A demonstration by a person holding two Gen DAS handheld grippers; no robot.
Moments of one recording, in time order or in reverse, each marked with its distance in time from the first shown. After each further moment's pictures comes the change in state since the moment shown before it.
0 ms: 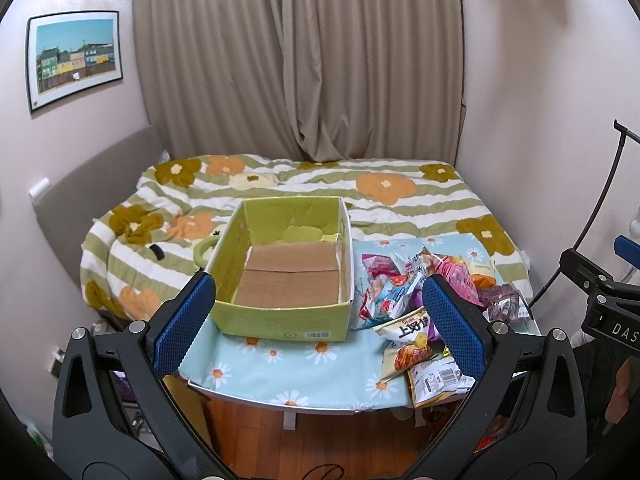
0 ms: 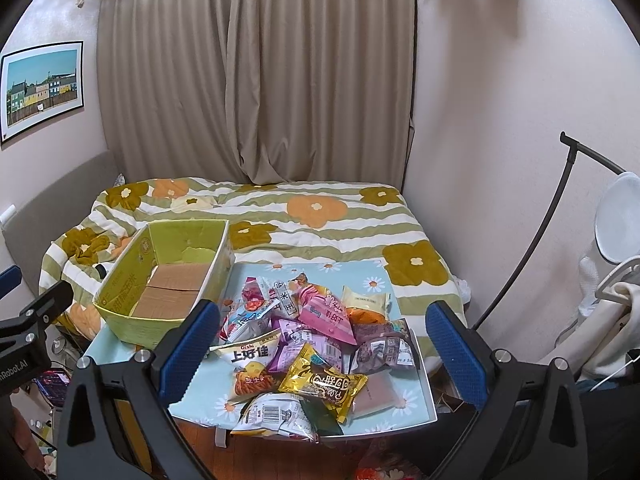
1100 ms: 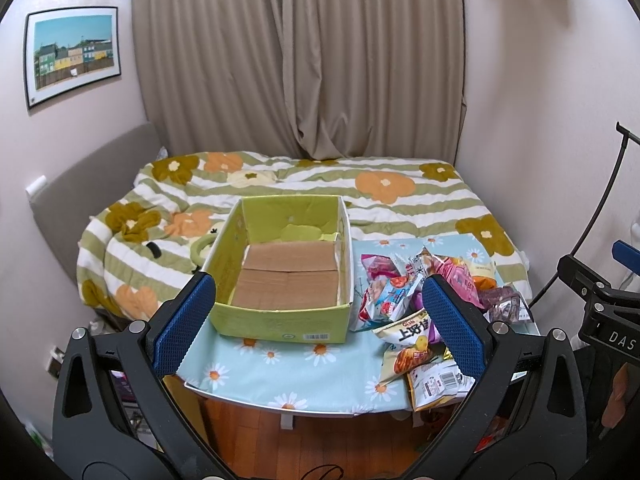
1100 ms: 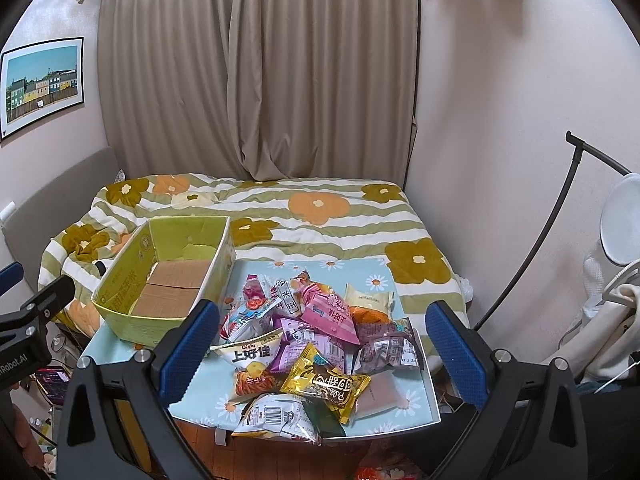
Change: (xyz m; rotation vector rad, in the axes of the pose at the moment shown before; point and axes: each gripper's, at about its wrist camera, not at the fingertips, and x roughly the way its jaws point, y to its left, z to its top) left arm 0.001 0.001 0.000 -0.005 0.007 -0.004; right arm 0.002 0.009 -0.002 0.000 0.009 0.002
